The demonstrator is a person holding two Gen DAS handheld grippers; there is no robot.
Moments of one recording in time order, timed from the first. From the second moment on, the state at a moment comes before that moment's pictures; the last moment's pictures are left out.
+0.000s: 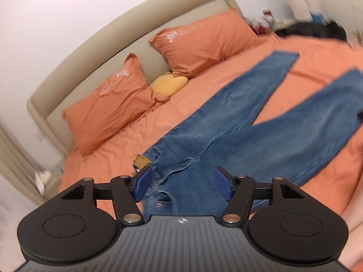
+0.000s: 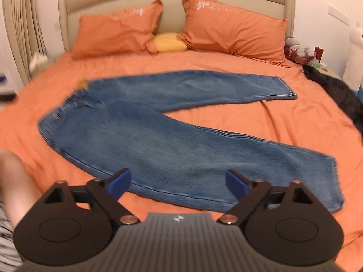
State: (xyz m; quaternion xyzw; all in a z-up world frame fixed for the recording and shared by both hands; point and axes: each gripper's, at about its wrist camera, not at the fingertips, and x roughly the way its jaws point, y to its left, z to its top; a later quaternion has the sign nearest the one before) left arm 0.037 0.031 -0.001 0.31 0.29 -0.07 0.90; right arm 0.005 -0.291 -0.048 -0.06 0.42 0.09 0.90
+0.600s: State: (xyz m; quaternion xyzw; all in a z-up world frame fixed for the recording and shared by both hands) left arm 0.123 0.093 -0.130 0.56 0.35 -0.24 0.71; right arm 0.060 -0.233 -0.148 -0.19 0.52 0.18 0.81
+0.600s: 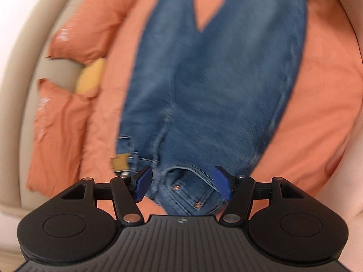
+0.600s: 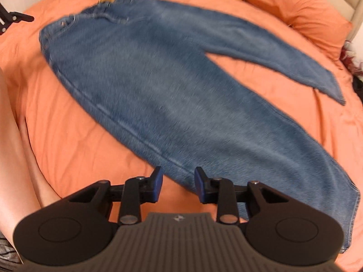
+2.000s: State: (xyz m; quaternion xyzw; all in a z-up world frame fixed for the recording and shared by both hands) left arm 0.151 0.077 -0.208 0.58 0.36 -0.24 0.69; right arm 0.144 -0.213 -0.142 -0.20 0.51 0.23 0.80
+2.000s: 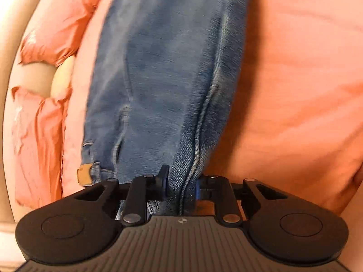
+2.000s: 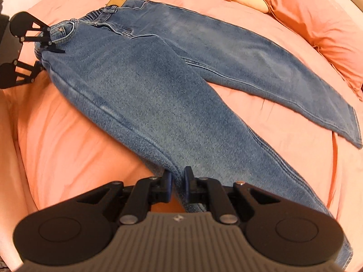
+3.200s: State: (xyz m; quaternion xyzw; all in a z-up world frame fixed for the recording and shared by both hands) left arm 0.199 0.048 -0.148 0.48 0.45 -0.15 0.74; right arm 0.111 -0.500 -0.199 -0.29 0.67 0.04 0.69
